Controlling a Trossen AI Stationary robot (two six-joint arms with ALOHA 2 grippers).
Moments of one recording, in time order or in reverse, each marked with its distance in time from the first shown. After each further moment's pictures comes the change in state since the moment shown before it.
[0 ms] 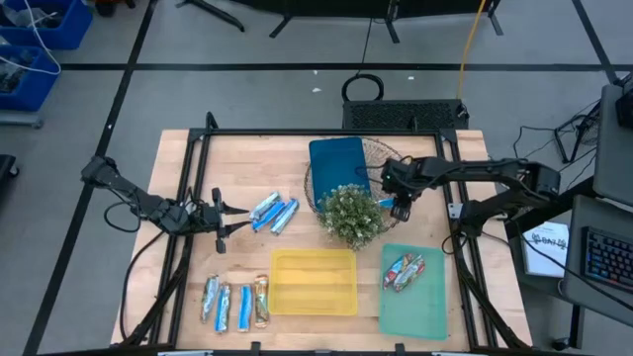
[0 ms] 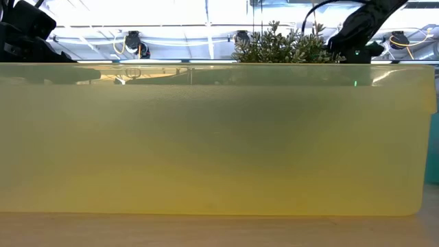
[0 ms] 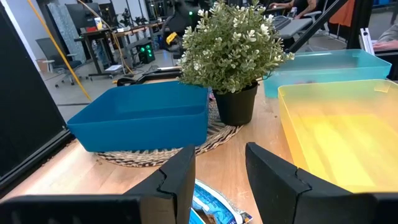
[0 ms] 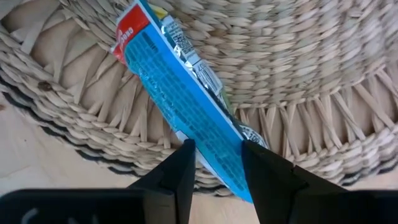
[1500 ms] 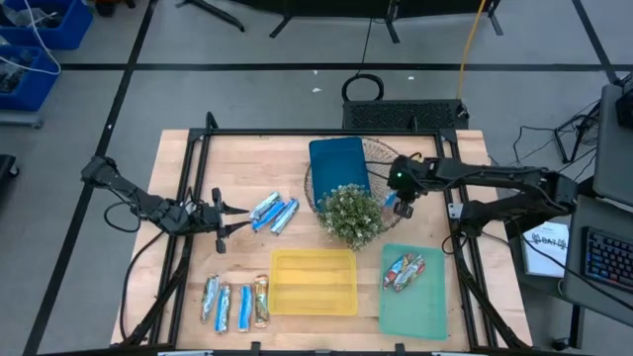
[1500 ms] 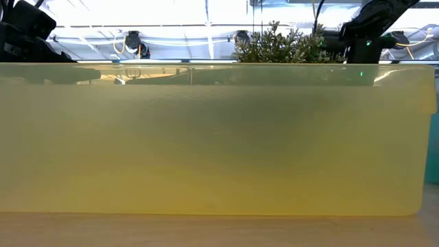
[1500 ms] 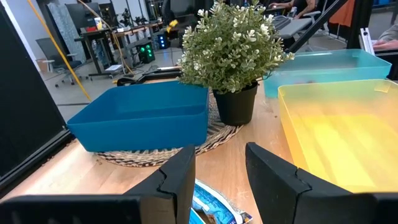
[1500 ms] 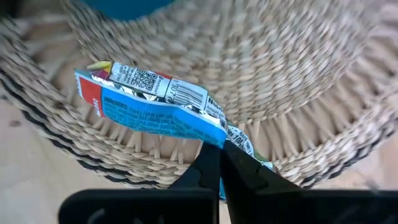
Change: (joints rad) left arm 0.000 0.000 0.000 0.000 0.000 0.000; right arm 0.001 -0.184 -0.040 0.042 0.054 -0.020
